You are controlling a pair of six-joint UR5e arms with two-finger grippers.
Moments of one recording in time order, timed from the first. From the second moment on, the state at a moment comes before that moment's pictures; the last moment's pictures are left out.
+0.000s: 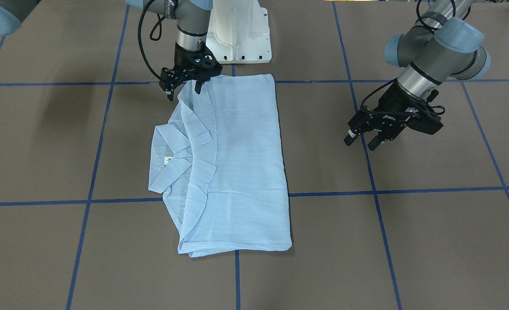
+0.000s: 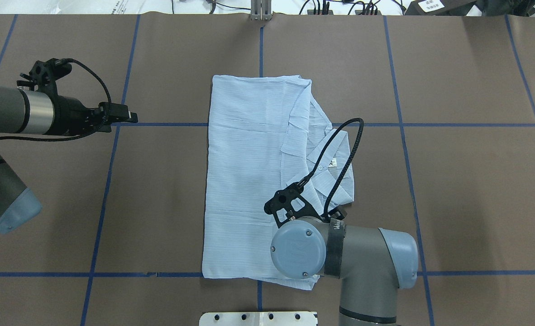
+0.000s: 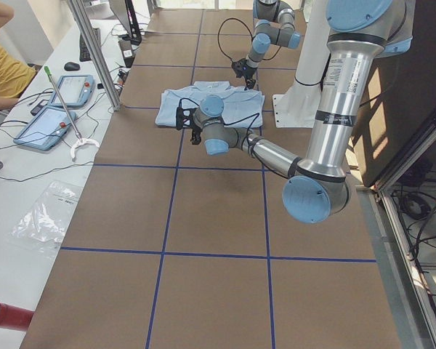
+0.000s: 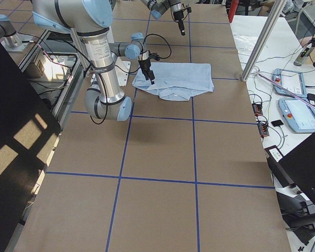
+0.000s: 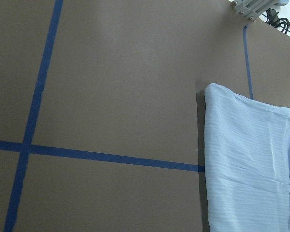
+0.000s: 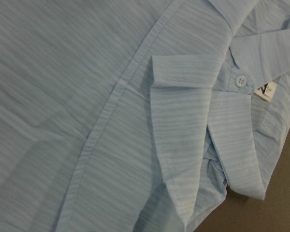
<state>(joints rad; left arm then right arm) -0.83 -1.76 -1.73 -2.48 -2.00 -1.36 0.20 -0.99 1.89 -1.92 1.42 0.84</state>
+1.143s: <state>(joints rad) -0.83 -1.75 -1.73 -2.48 -2.00 -1.36 0.17 -0.98 1.79 -1.82 1.42 0.84</state>
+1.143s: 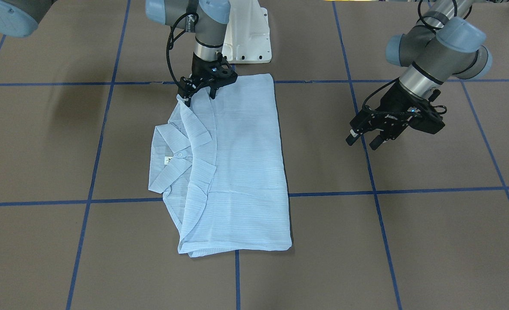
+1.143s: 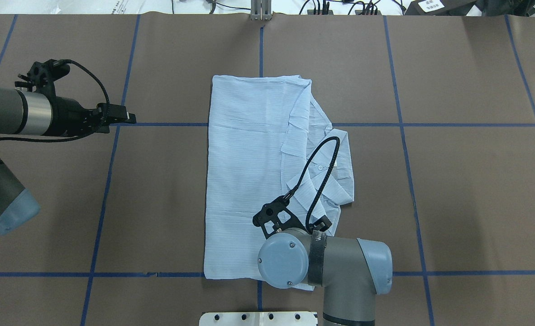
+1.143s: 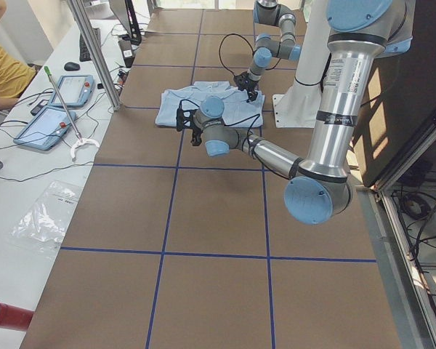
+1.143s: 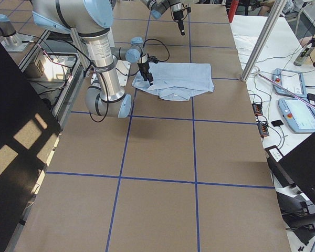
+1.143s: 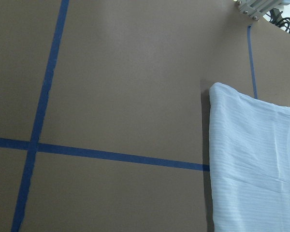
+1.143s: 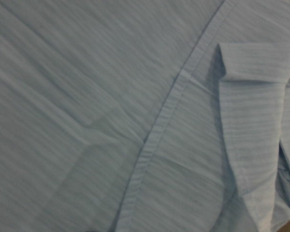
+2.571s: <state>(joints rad) -0.83 -1.75 -1.77 -2.47 -2.00 -1.37 0.21 -1.28 2.02 -1.82 1.43 0.82</state>
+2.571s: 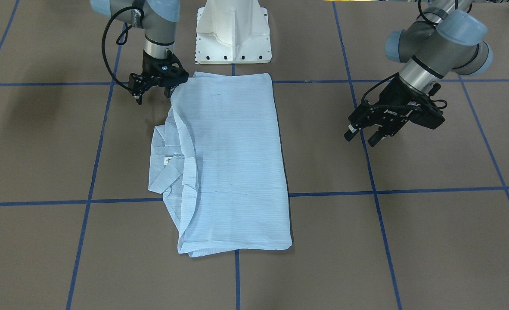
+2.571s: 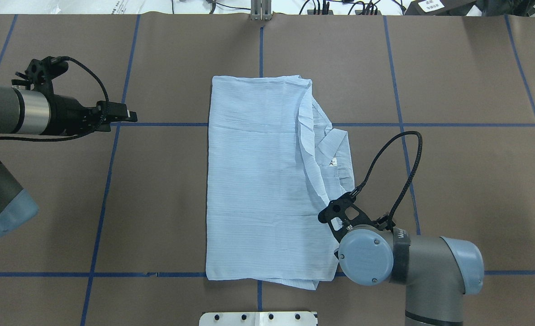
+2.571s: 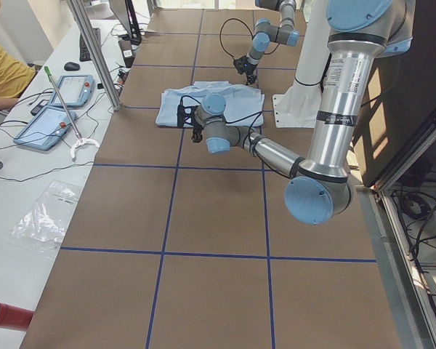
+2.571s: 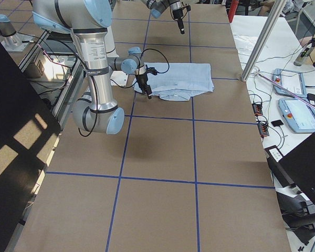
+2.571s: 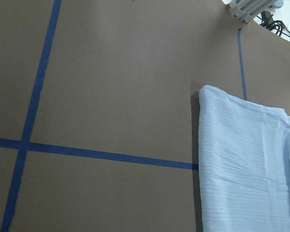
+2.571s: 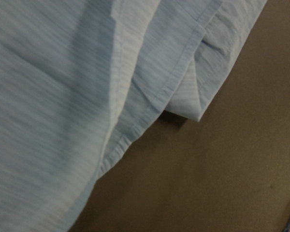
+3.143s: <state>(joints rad) -0.83 -1.75 -1.78 -2.46 -2.00 -1.37 0.25 -1.27 2.04 -1.83 1.45 0.82</state>
